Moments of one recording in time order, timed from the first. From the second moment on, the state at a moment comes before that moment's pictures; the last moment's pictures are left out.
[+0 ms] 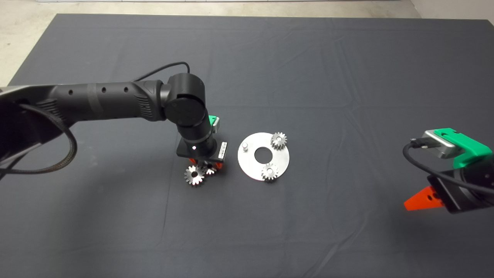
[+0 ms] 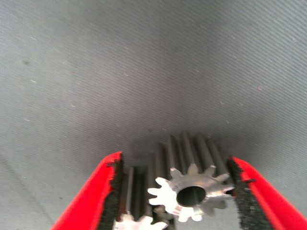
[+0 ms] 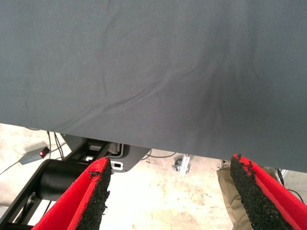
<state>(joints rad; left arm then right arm) -0.30 2.63 -1.17 0.32 1.48 -1.30 0.64 2.06 -0.41 0.03 -1.50 1.55</state>
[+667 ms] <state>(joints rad) -0.30 2.63 -1.17 0.31 1.48 -1.30 0.64 2.06 -0.41 0.03 -1.51 1.55</state>
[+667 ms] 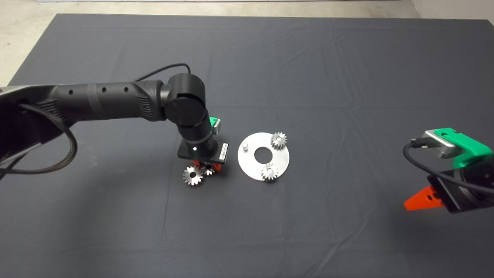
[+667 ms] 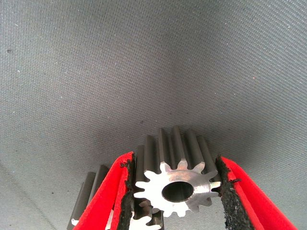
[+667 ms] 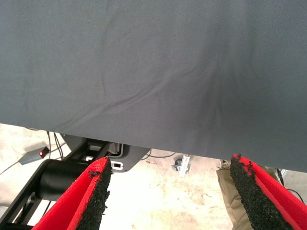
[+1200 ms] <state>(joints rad) -0.30 2.63 -1.17 0.31 1.48 -1.30 0.64 2.06 -0.41 0.03 -1.51 1.55</state>
